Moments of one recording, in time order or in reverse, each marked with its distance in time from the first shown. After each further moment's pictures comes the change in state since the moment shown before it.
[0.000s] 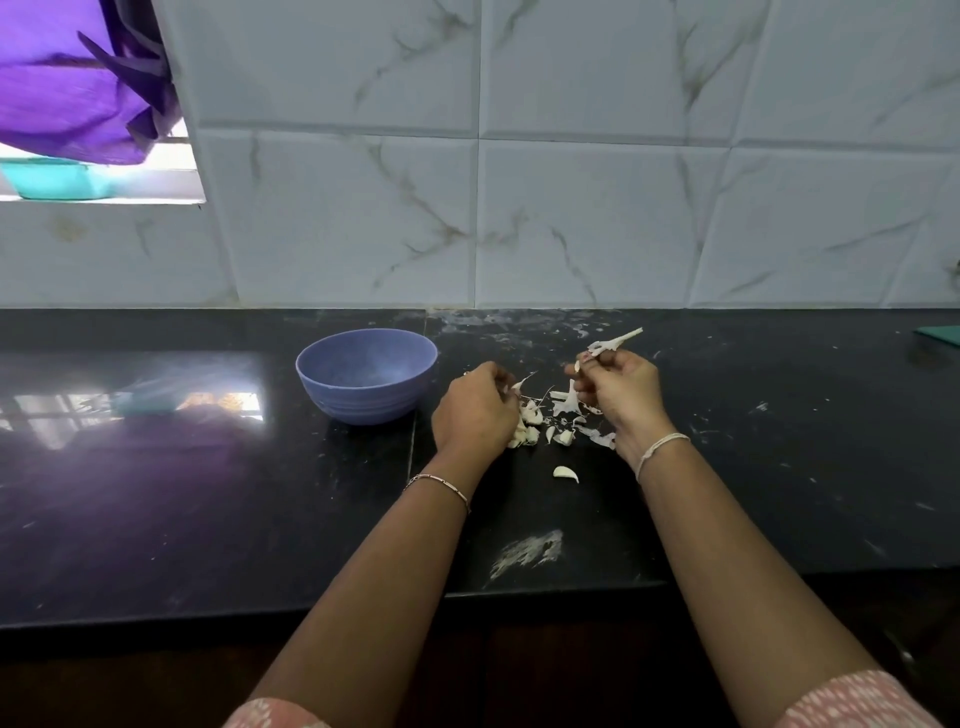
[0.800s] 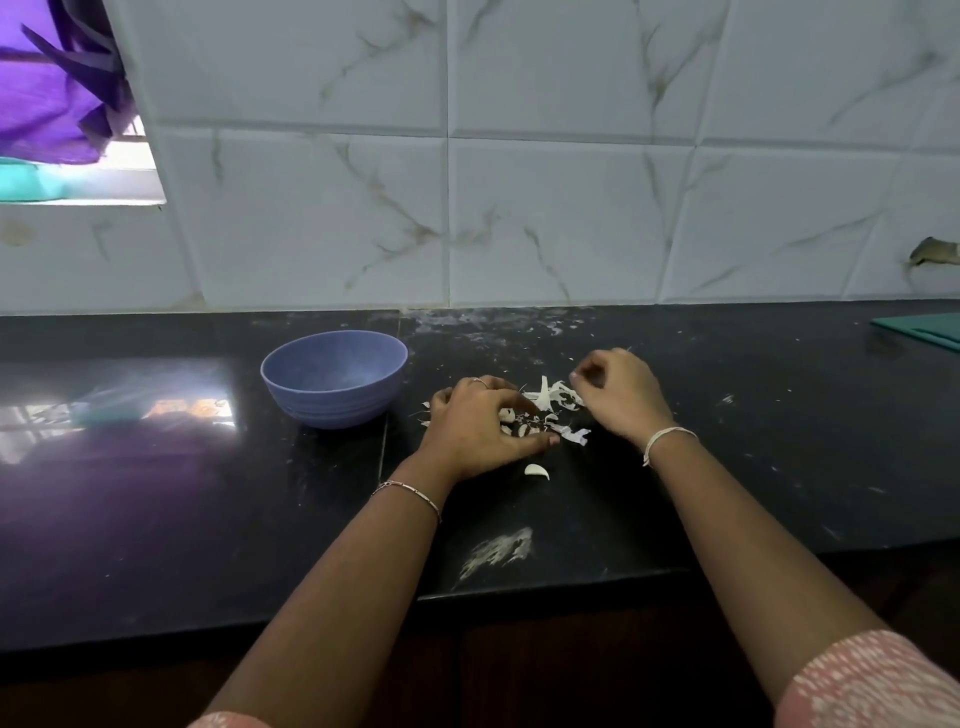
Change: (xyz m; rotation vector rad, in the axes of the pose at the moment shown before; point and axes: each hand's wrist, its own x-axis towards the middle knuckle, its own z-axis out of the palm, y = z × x) left_hand -0.010 0.001 0.009 0.160 -0.206 0.385; right_hand 0.021 0.002 -0.046 -1.035 -0.103 -0.342
